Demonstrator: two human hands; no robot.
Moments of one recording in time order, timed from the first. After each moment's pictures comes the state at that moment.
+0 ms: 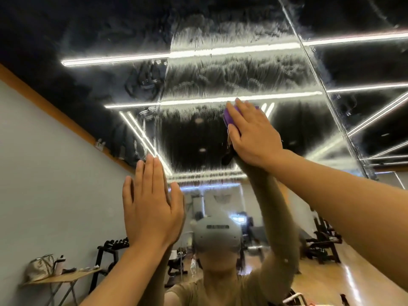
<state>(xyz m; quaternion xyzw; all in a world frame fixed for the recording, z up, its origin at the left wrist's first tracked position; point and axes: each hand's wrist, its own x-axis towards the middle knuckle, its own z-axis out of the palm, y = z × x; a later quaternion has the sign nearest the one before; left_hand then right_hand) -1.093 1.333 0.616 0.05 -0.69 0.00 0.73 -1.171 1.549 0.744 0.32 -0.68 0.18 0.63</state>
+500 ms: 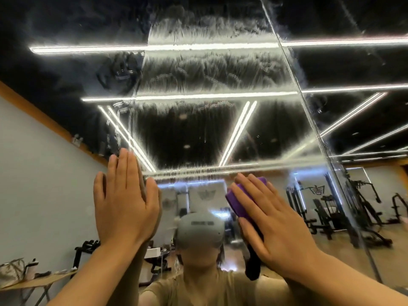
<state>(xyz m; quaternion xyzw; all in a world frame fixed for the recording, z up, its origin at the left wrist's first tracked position) -1.092 1.335 0.616 0.06 -0.68 0.01 0.73 -1.198 1.595 0.557 0.39 -0.63 0.10 0.67</state>
